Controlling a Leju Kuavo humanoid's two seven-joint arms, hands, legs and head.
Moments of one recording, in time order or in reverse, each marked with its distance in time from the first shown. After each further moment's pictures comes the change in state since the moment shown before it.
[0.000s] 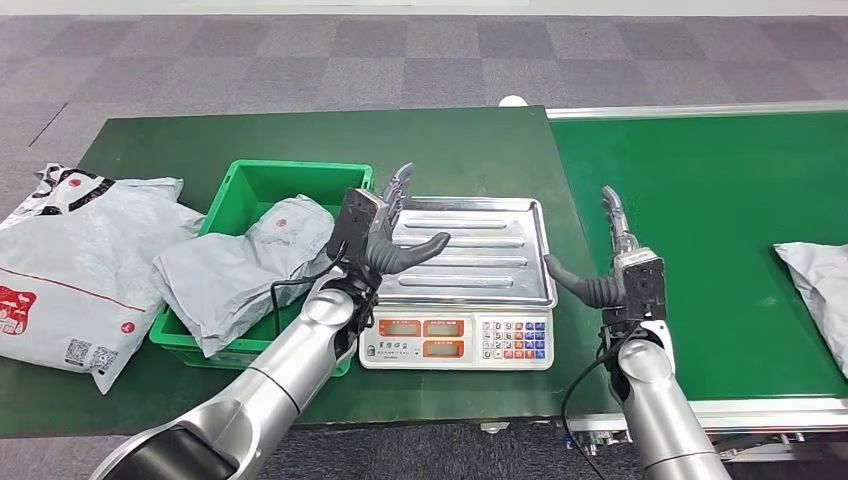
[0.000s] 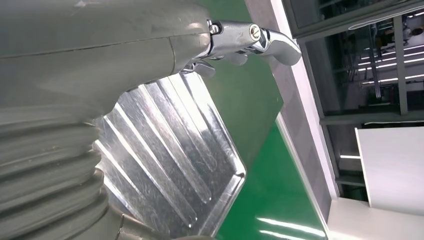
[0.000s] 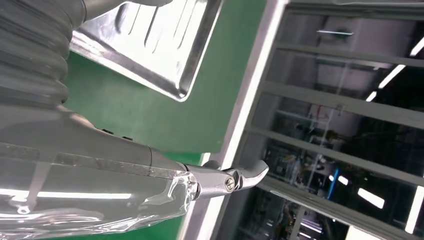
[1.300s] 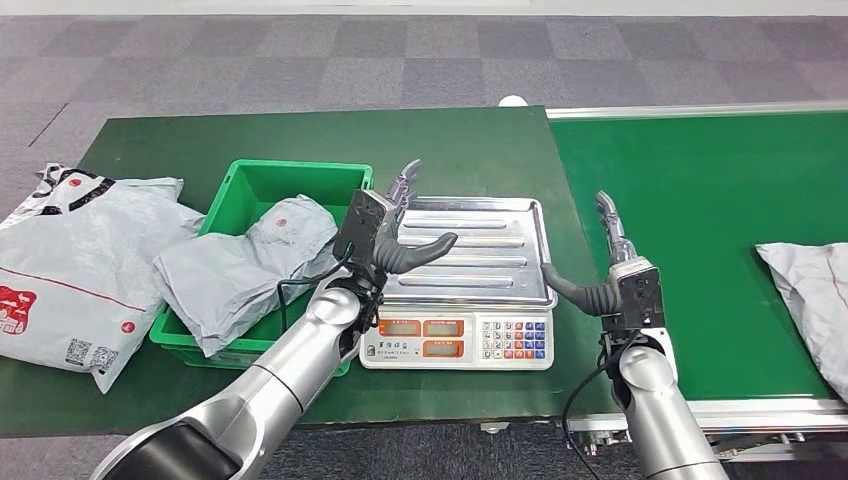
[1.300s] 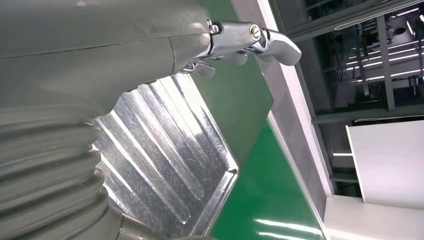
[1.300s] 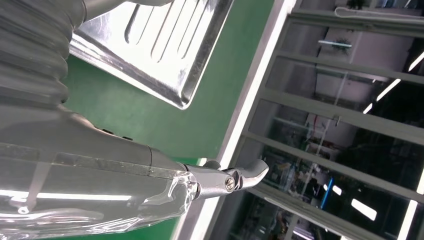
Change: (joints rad) left arm -0.017 -0.009 -0.027 0.021 -0.009 -0.004 -0.038; right arm 0.029 -0.006 -0.005 -0.034 0.035 0.040 0.003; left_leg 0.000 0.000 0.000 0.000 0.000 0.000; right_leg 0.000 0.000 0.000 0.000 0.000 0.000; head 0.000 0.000
